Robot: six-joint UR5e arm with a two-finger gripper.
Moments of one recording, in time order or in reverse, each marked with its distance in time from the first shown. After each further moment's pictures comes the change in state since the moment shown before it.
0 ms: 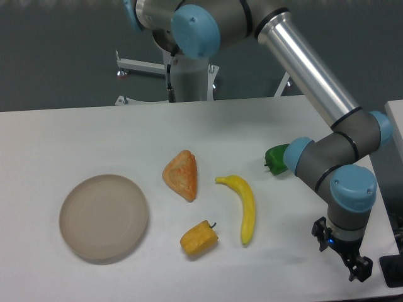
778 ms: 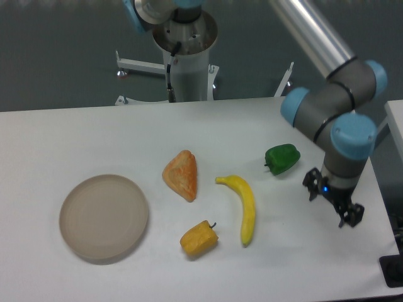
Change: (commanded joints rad) arm 0.112 0.364 -0.486 -0.026 -0.043 0.021
